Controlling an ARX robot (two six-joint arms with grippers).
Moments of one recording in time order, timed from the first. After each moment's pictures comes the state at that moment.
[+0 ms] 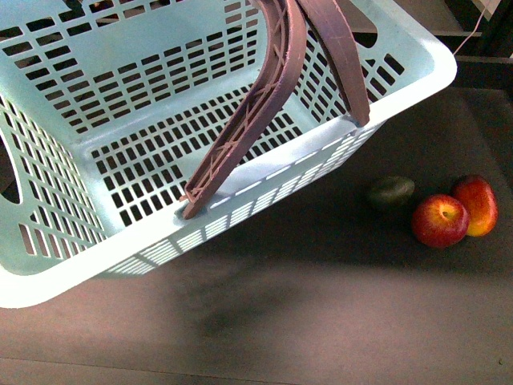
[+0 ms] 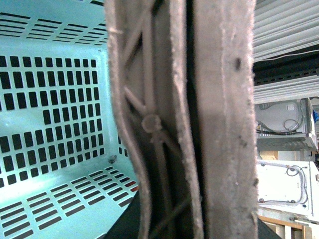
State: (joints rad) left arm -0.48 1.63 1.12 0.05 0.03 -1.01; right arm 0.00 0.01 0.02 0.00 0.00 0.00
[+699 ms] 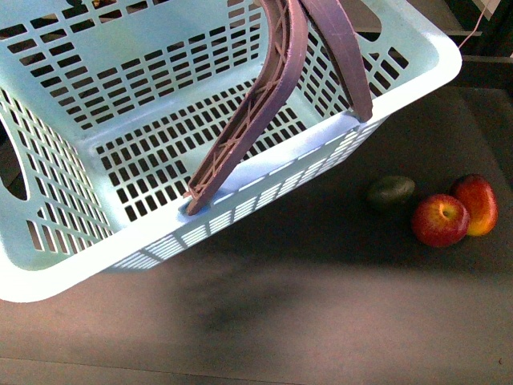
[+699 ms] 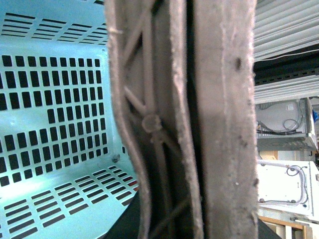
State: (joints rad) left arm -0.48 1.63 1.12 0.05 0.03 -1.01; right arm -0.15 1.28 0.24 0.46 -0.02 -0.15
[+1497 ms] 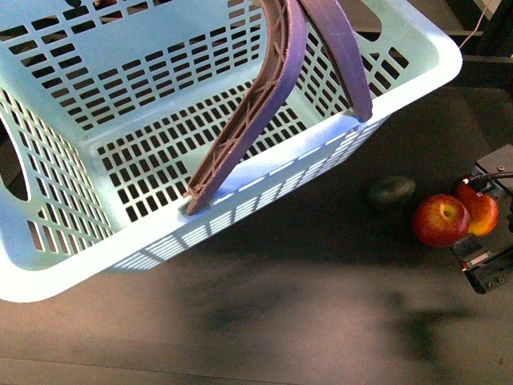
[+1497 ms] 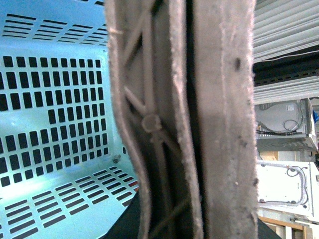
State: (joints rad) left arm -0.48 1.63 1.12 0.05 0.03 -1.01; right arm -0.08 2.19 0.70 0.60 -0.02 -0.58
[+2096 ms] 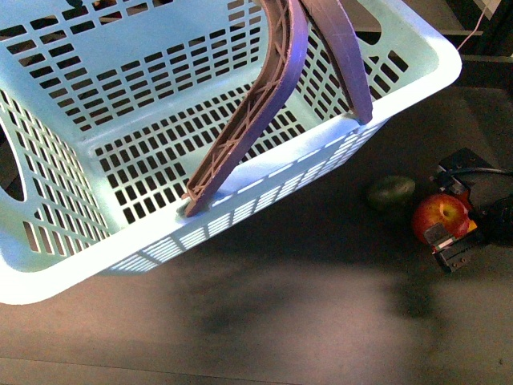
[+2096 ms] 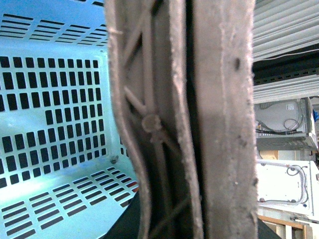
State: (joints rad) left arm -0.48 1.63 1.12 0.05 0.03 -1.01; right arm -0.07 2.40 0.96 0.51 -0.03 -0.59
